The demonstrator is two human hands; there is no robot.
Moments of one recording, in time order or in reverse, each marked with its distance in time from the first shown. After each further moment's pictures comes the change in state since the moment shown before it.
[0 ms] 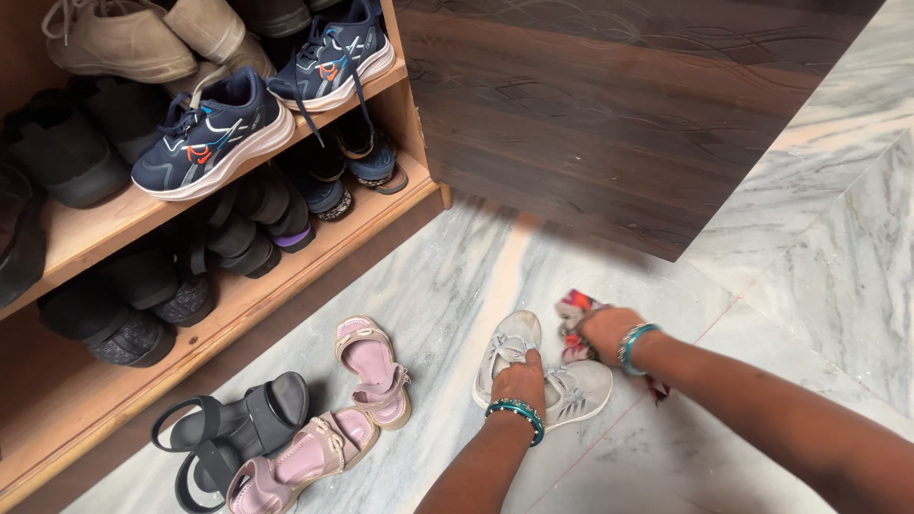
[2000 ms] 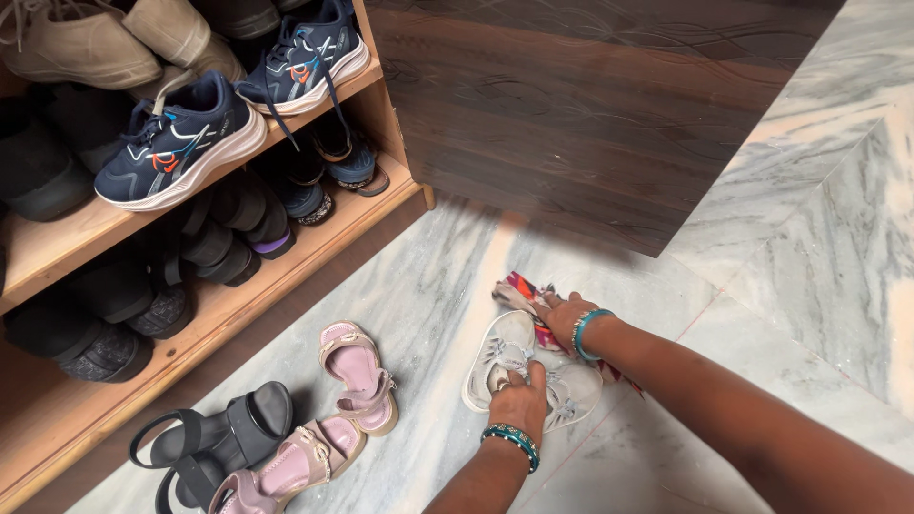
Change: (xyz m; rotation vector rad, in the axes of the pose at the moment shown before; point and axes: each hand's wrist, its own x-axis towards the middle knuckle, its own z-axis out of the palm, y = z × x) left_hand -0.013 0.003 0.045 0.316 0.128 0.135; right_hand 0.030 -0.022 -0.019 0.034 -0.067 -0.001
